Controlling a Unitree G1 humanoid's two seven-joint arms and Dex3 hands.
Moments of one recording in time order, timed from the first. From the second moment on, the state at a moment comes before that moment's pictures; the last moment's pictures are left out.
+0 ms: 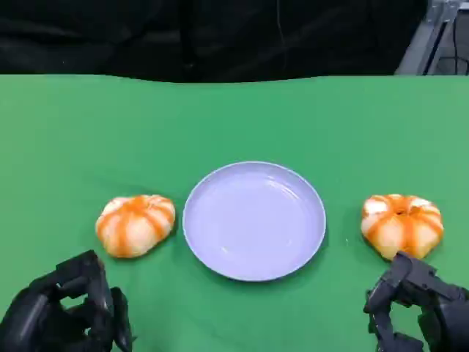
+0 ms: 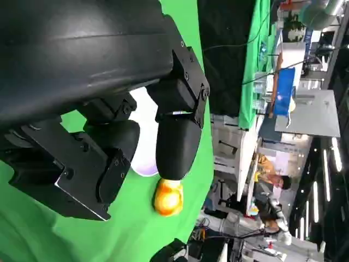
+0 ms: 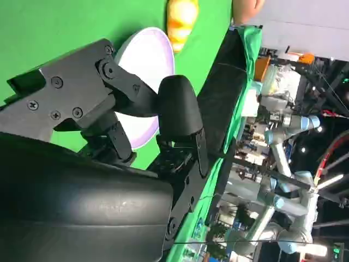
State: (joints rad) left arm 0.34 0.11 0.13 -0.17 -0.46 -0.08 -0.49; right arm 0.26 -0.01 0.05 0.12 -0.09 -0.71 0.03
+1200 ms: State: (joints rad) left arm 0.34 0.10 0.13 -0.12 -0.35 -0.30 -0.49; right arm 0.26 -0.01 0.05 0.11 -0.10 -0.70 0.03
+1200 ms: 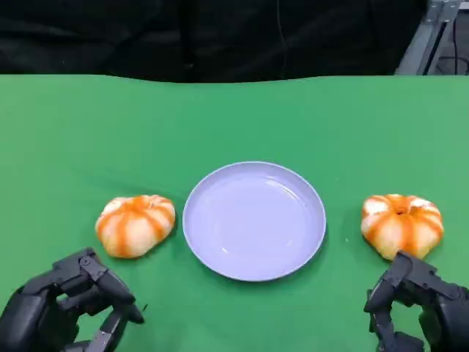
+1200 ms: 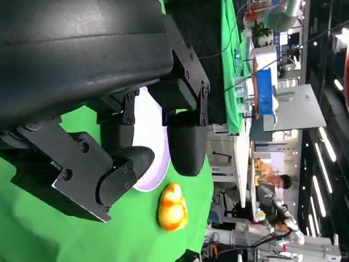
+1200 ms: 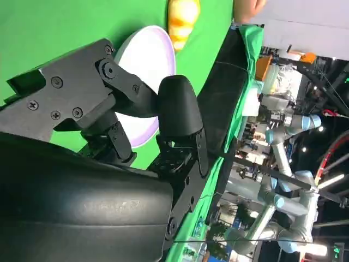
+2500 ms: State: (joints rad) left arm -0.06 0.47 -0.06 -0.12 0.80 -0.30 -0.20; right arm 0.24 -0.01 0.05 0.13 -0.13 -0.68 0.01
